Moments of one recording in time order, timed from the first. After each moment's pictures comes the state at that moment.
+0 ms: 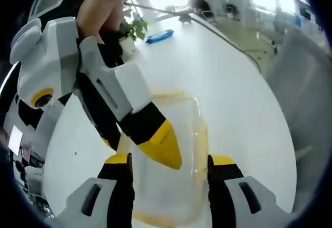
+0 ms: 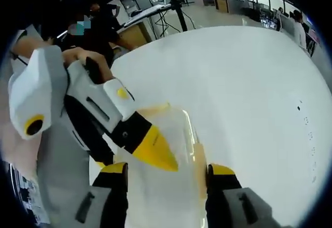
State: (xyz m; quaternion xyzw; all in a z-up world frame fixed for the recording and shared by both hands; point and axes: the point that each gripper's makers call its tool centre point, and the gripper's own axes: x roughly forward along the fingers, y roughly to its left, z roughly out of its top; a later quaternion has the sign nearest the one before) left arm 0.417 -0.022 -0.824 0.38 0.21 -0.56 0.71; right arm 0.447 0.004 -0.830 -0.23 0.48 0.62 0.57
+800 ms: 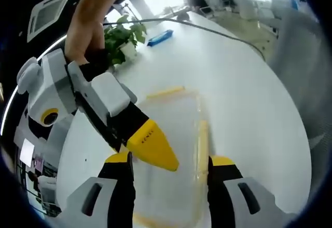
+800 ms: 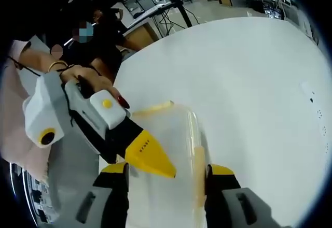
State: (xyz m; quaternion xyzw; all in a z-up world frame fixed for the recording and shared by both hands) left arm 0.419 -0.023 -0.831 0.41 0.16 -0.55 0.71; right arm 0.444 0.005 -0.829 -0.19 0.50 0.65 0.54
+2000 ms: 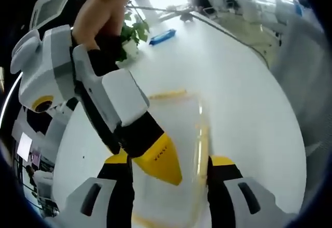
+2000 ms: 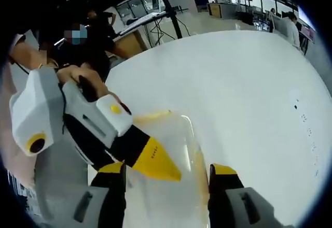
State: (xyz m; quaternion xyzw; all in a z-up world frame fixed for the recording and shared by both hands) left arm 0.420 -0.028 -0.827 0.40 0.18 -0.54 0.72; right arm 0.443 0.012 -0.828 -0.21 0.45 0.61 0.61
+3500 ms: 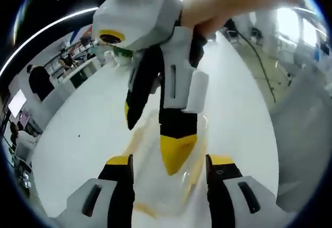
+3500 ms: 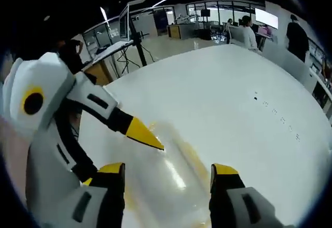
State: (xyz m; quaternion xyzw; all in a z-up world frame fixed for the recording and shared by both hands) left arm 0.416 -0.010 -0.791 0.27 0.23 -0.52 0.78; right arm 0.447 -0.007 -0.803 -0.14 0.40 0.49 0.76
